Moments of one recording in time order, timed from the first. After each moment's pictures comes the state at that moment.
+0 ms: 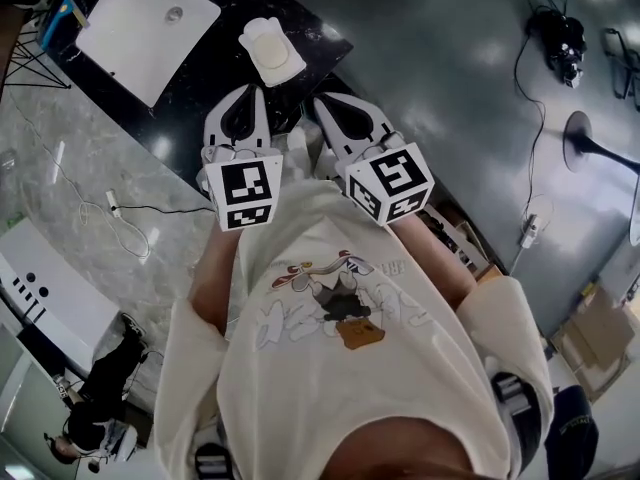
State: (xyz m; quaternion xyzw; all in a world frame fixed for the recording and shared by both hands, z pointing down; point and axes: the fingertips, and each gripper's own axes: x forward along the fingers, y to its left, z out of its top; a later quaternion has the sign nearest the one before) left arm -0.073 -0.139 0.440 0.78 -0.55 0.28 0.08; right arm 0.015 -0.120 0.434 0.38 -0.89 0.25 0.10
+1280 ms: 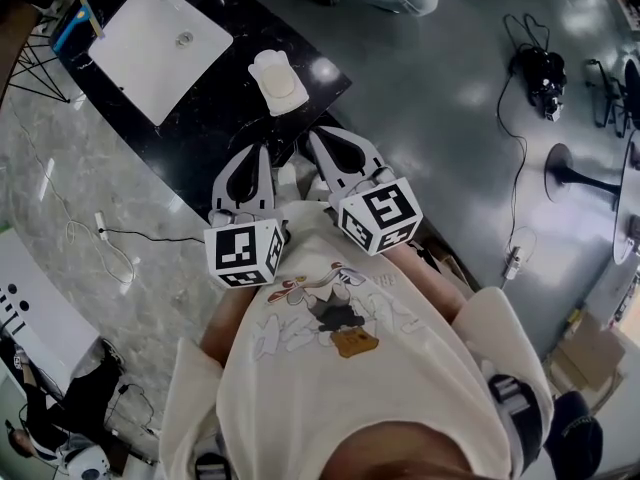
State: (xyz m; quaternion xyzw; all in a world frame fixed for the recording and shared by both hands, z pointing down) left arm -0.087 -0.079 0.403 0.77 -0.60 0.10 0.20; right arm -0.007 -0.104 0.404 0.37 -0.90 0.21 0.09
